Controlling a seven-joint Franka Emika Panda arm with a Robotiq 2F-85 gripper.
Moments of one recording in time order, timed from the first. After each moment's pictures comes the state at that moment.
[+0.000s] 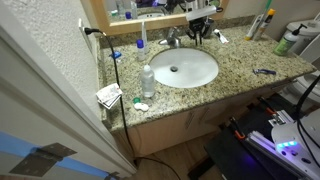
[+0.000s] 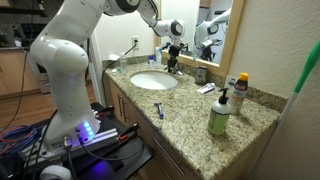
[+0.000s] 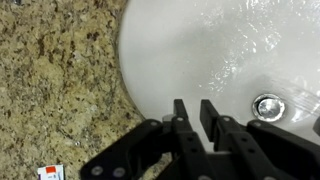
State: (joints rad) arm 0.13 0.70 -0.10 -1.36 -0.02 1.67 0.56
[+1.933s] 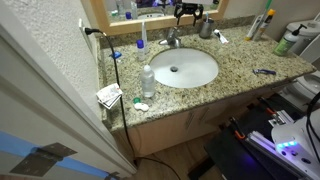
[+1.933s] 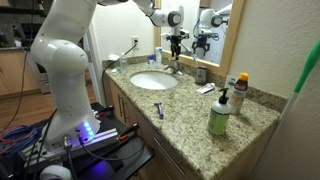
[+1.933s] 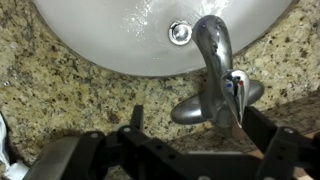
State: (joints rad) arm 0.11 0.56 -0.06 -1.45 0.06 2.07 0.57
